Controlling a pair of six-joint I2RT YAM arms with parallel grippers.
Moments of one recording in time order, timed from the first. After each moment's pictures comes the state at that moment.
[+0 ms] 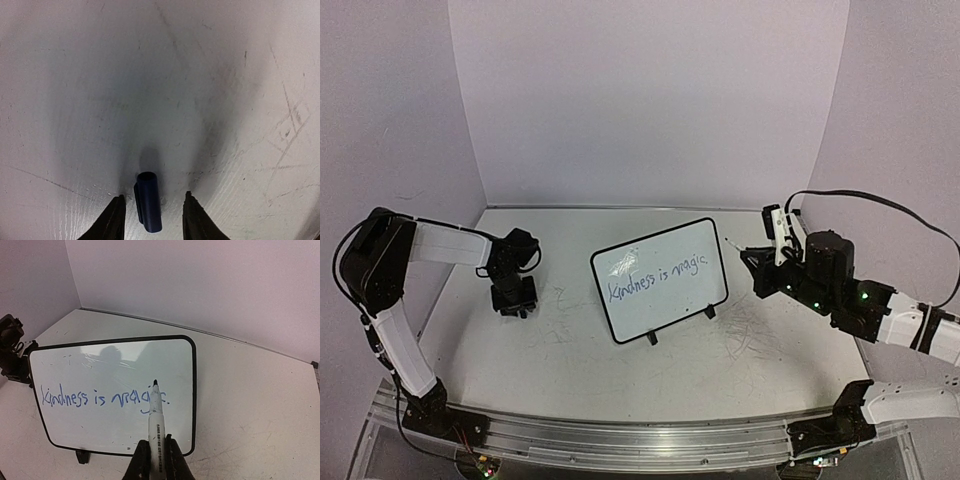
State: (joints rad) left arm -0.44 1.75 1.01 -0.60 -0.10 -0.76; right arm 0.75 0.96 0.65 0.01 0.23 0.13
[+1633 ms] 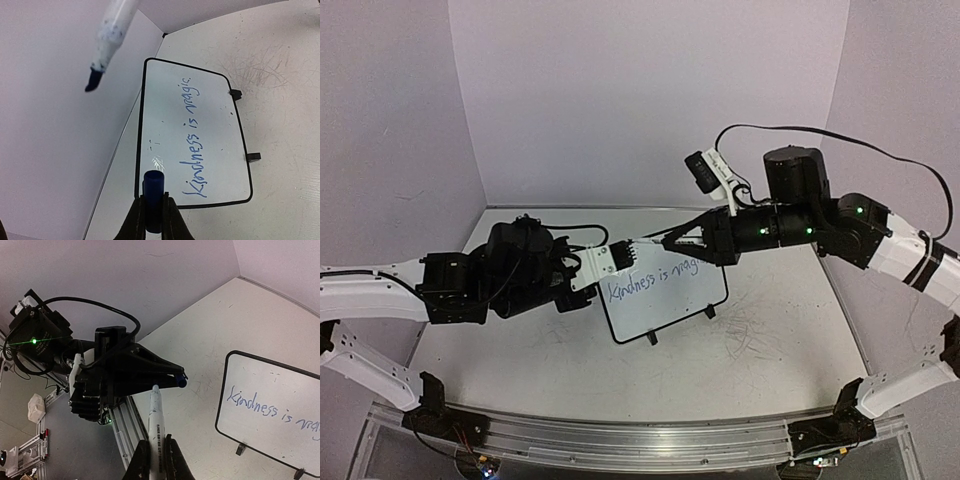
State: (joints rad) left arm -1.24 1.22 1.01 -0.20 -0.47 0.61; right arm 0.93 1.29 1.34 -0.45 -0.39 0.30
